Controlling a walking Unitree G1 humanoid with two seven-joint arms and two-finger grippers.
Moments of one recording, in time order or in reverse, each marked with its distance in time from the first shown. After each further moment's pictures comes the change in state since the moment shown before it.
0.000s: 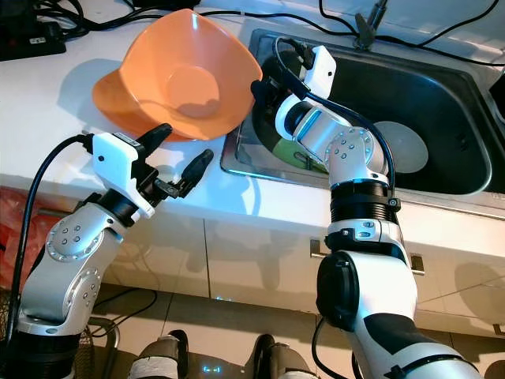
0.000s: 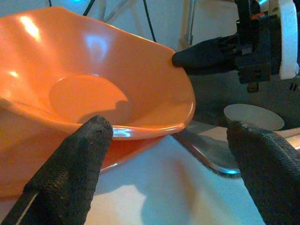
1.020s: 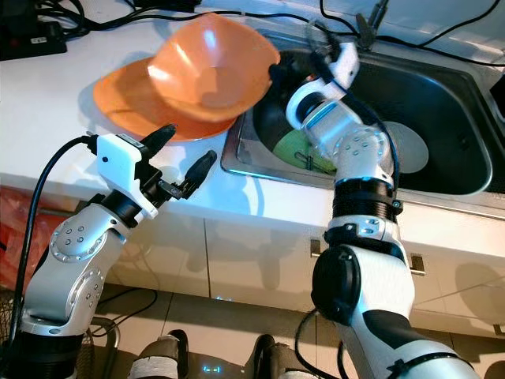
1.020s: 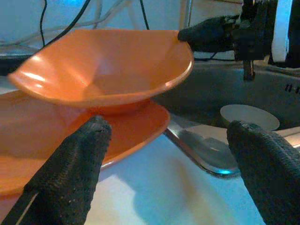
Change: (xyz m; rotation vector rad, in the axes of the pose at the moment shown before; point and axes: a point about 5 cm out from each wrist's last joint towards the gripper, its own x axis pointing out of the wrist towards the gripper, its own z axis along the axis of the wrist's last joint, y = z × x) left arm 0.001 -0.004 -0.001 -0.012 -0.001 -0.012; right arm -0.004 -0.003 0.022 0.220 -0.165 0.000
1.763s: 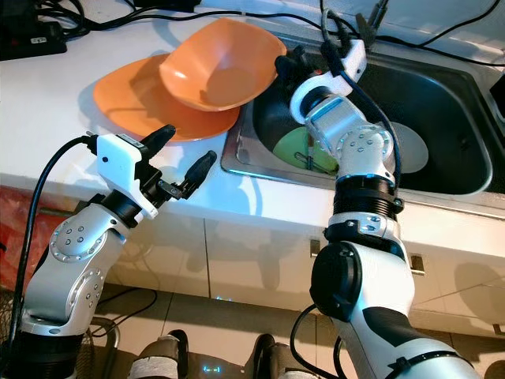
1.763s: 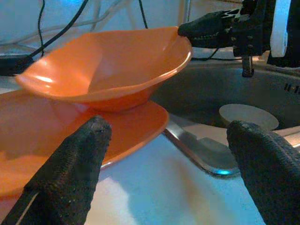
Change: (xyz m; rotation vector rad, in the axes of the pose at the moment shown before) left arm 0.000 0.000 0.000 0.001 0.002 -0.001; right arm 0.002 0.004 -0.002 0.012 0.001 0.006
